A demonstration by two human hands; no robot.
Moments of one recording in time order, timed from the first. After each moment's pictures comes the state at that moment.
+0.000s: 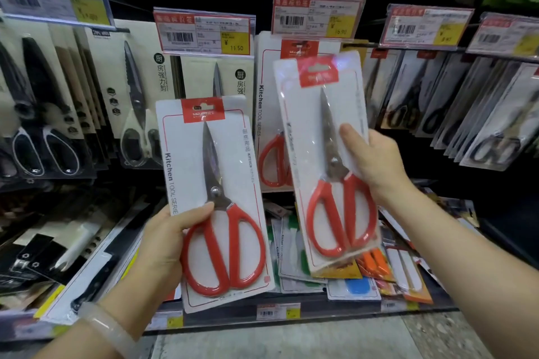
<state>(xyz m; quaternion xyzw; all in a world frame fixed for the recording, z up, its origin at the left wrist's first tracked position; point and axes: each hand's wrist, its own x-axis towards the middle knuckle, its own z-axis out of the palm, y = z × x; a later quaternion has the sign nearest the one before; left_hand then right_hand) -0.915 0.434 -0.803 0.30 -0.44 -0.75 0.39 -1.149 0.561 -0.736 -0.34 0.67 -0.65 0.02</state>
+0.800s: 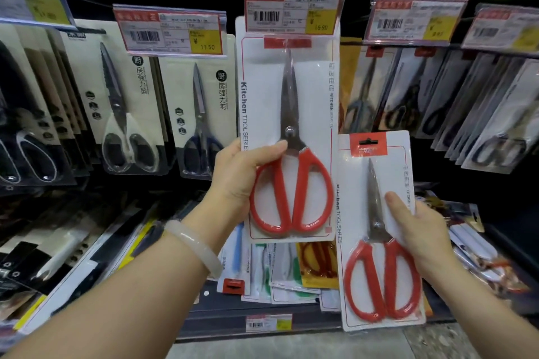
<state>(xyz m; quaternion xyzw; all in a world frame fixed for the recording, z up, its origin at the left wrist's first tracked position) -1.023 0.465 -0.733 0.18 -0.48 -0.76 0.40 -1.191 0.641 -0.815 -0.22 0.73 -0.64 0.03</state>
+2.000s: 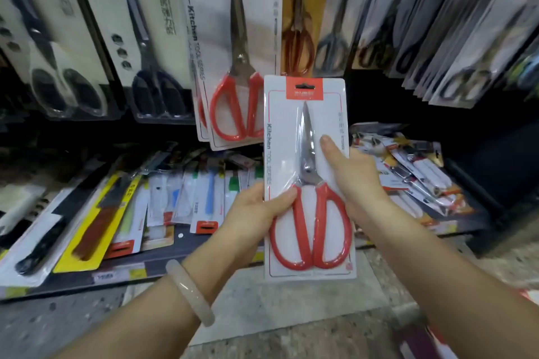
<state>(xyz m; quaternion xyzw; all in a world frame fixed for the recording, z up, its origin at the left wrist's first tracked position) -1.017 0.544 -0.845 0.25 -0.54 -0.79 0.14 -1.151 0.621 -0.827 -0.15 0.69 -0.69 0.14</state>
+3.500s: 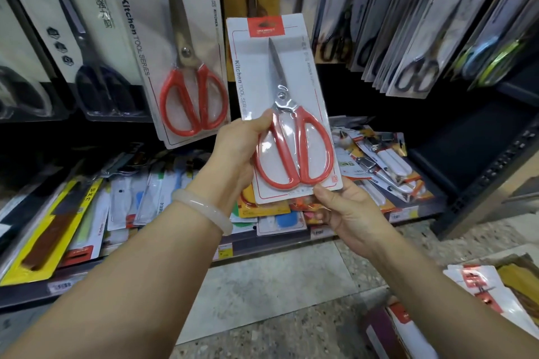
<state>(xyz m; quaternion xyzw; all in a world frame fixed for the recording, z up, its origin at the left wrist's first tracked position) -1.101 0.548 -0.788 0.27 -0.45 -0.82 0.25 -1.153 0.712 -0.852 -0.19 0.54 -0.74 0.35</state>
